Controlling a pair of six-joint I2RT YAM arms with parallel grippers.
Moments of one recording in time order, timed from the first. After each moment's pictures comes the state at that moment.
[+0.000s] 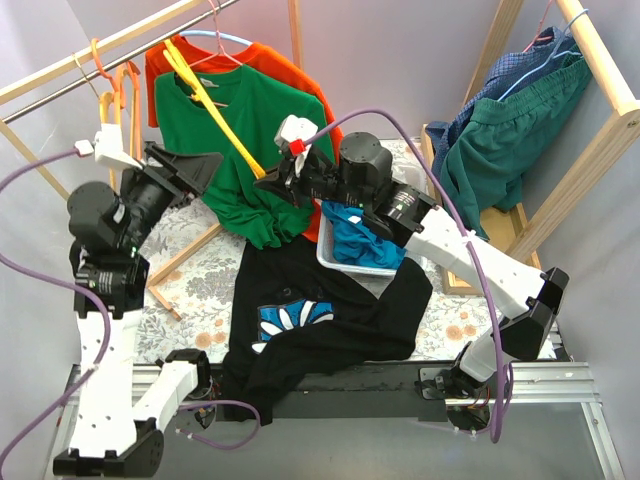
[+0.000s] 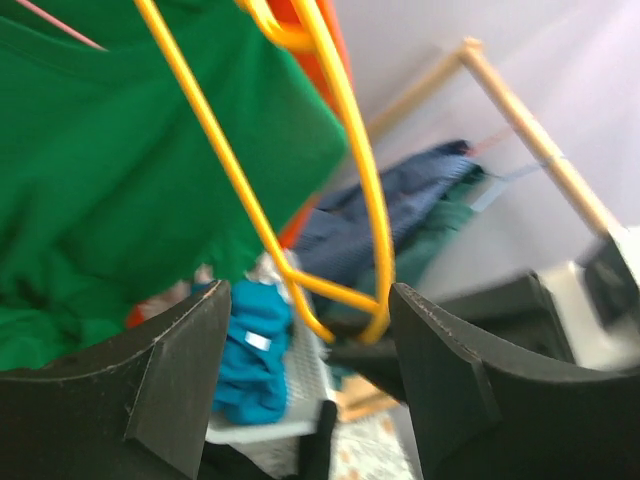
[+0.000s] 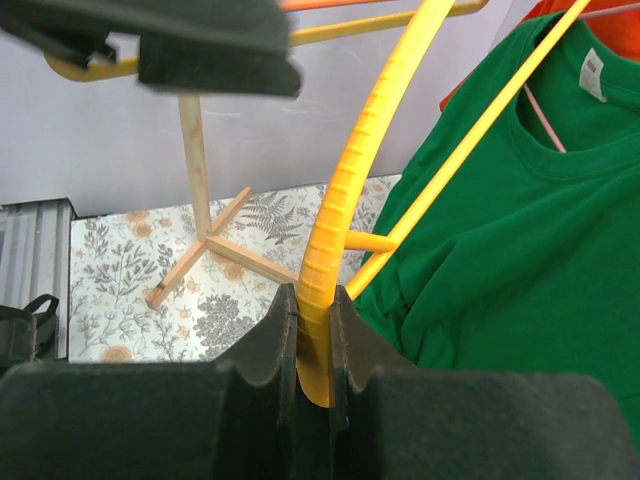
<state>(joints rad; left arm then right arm) -0.04 0.84 1.30 -0.33 0.39 -0.82 0.96 1.56 1.70 -0.13 -0.31 -0.14</state>
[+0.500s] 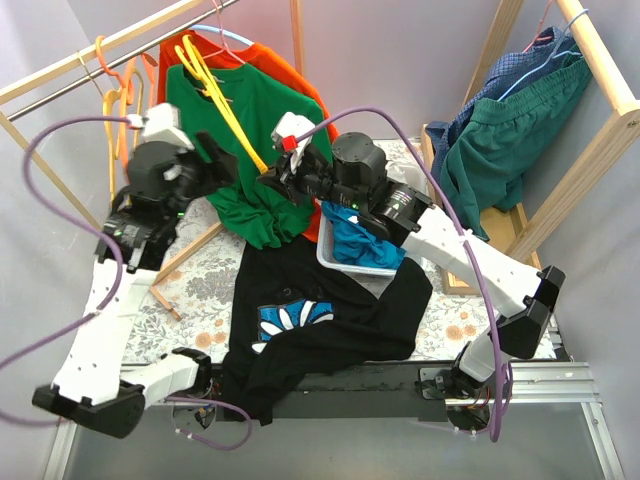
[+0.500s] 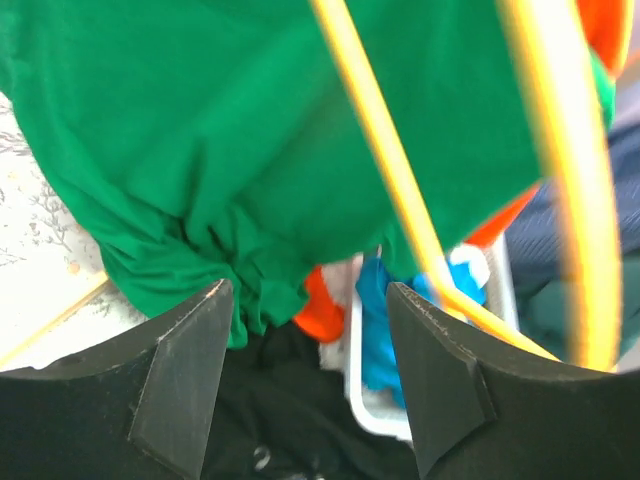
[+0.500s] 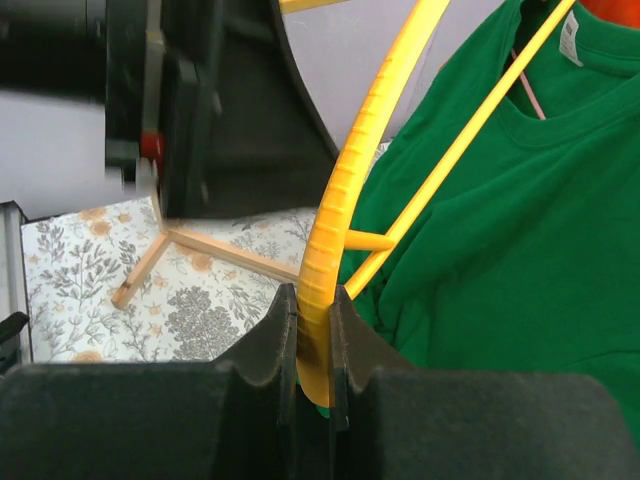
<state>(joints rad) -0.30 1.09 1.50 -0.64 -0.14 -0.49 0.98 1.58 1.74 -0.20 -0.17 -0.14</state>
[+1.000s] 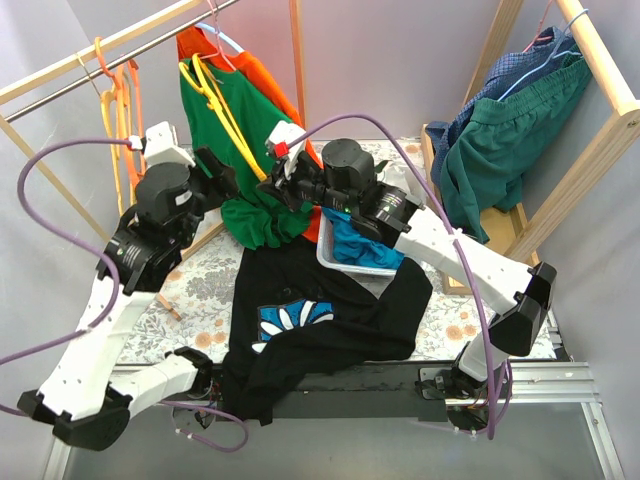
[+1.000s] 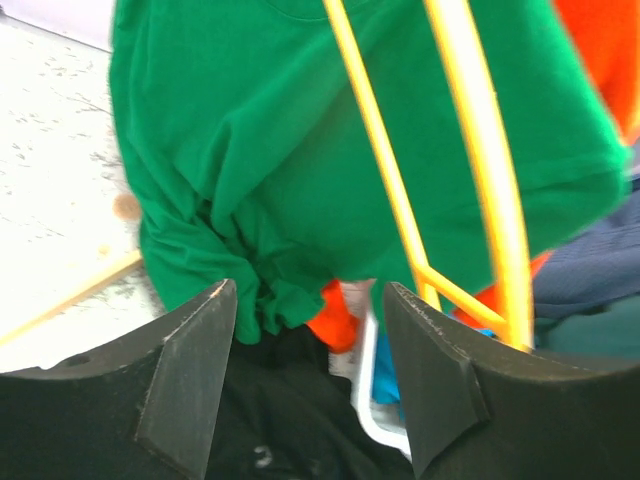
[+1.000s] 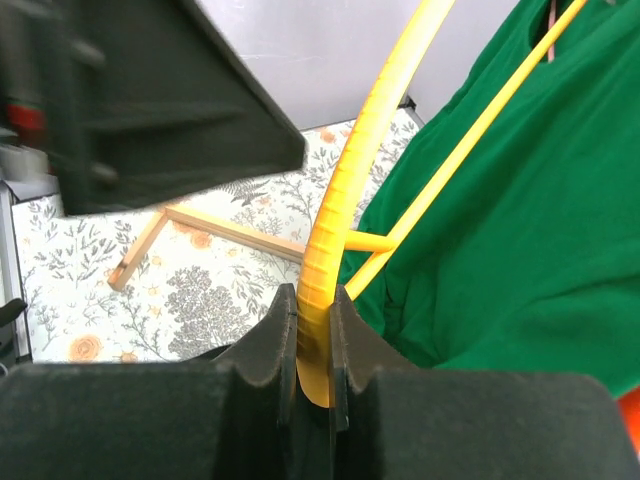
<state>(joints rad) -0.50 1.04 1.45 -0.66 -0.46 -0.52 0.99 1.61 1.72 -0.21 -0.15 -0.13</state>
